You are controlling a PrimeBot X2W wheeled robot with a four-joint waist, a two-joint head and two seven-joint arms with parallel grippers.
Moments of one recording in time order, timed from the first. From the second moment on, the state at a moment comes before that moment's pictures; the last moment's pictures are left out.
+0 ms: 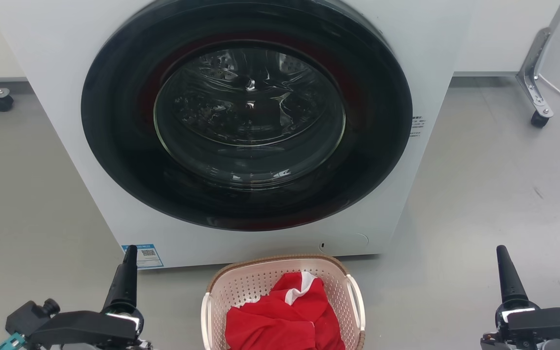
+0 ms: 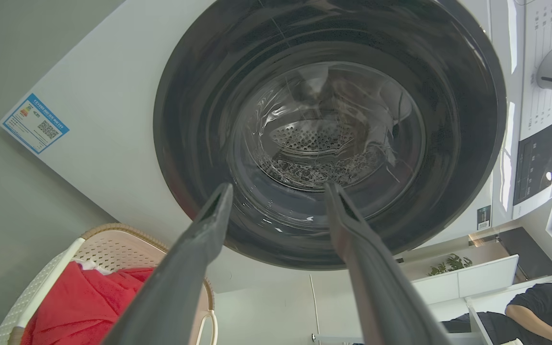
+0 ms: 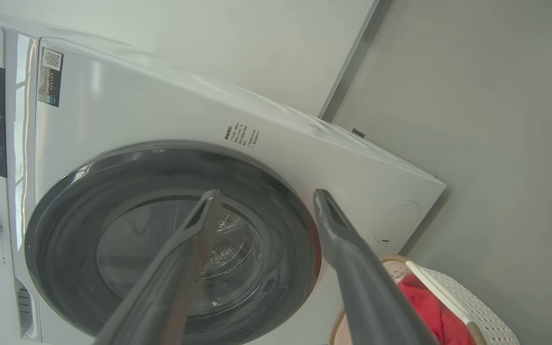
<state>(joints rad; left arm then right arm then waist) -0.10 0.09 -0.05 0.28 -1.27 -0.09 -0.02 -0.10 -0.09 -0.01 0.30 1.27 0.11 -0.02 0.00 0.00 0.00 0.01</state>
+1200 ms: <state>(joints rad) -0.13 0.16 -0.22 0.21 -0.67 0.05 -0.16 -0.13 -0.21 0.20 0.23 0.62 0.01 -0.16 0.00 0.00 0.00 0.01</state>
